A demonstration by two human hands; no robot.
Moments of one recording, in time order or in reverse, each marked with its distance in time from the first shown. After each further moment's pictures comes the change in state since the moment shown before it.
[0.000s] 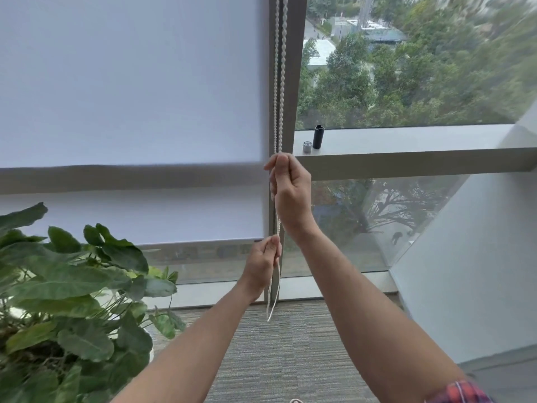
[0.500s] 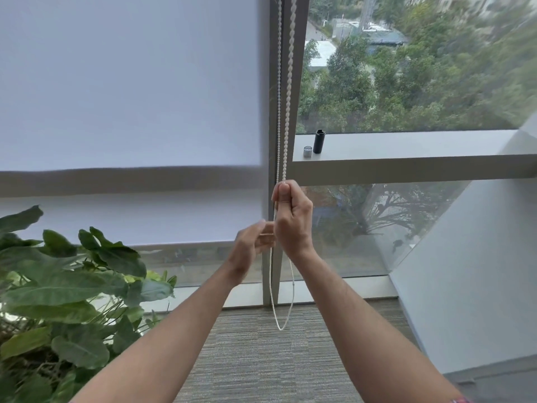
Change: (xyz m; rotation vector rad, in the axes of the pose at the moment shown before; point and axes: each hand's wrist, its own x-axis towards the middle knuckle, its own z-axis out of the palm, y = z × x) left_hand 0.033 0.027 -0.029 -0.081 -0.071 -0.081; right_hand -0.021 0.030 -0.011 -0.286 0.101 -0.097
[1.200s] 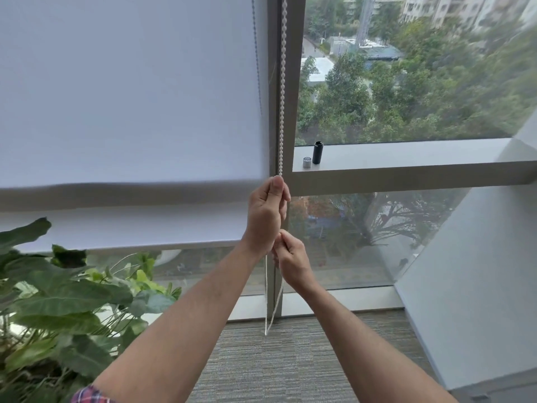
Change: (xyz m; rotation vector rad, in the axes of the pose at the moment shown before) left_hand 0.007 0.100 0.056 -0.108 0.095 0.456; right_hand -0.046 0.053 -0.016 0.015 -0.325 0.300
